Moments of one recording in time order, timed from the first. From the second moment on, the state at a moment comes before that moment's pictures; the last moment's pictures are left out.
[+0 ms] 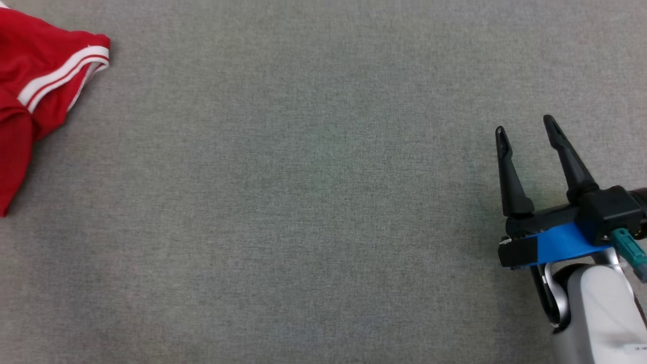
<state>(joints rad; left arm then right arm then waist) -0.77 0.48 0.13 0.60 -0.33 0.02 -0.11 -0.32 -0.07 -0.02 0.09 -0.06 0.13 -0.18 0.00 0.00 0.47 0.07</state>
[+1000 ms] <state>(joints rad) -0.97 0.49 0.02 1.05 -0.39 -0.12 -0.09 -0.30 -0.09 0.01 0.03 -0.03 0.13 -0.14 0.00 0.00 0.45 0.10</state>
